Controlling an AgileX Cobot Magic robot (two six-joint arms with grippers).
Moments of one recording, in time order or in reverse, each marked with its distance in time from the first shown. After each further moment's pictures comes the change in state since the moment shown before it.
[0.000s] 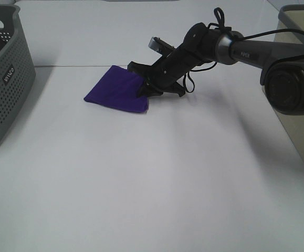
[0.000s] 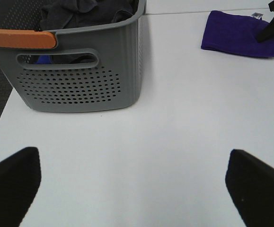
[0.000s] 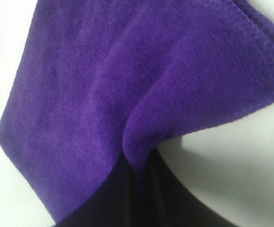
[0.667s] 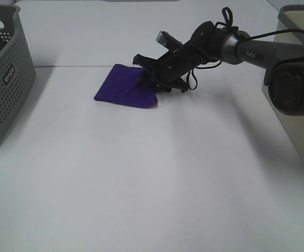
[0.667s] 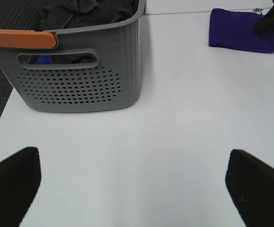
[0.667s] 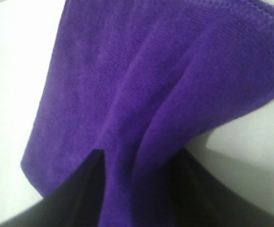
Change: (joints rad) left arm 0.000 0.000 0.000 0.000 0.000 0.000; right arm -0.025 0.052 -0.019 0.070 -0.080 0.000
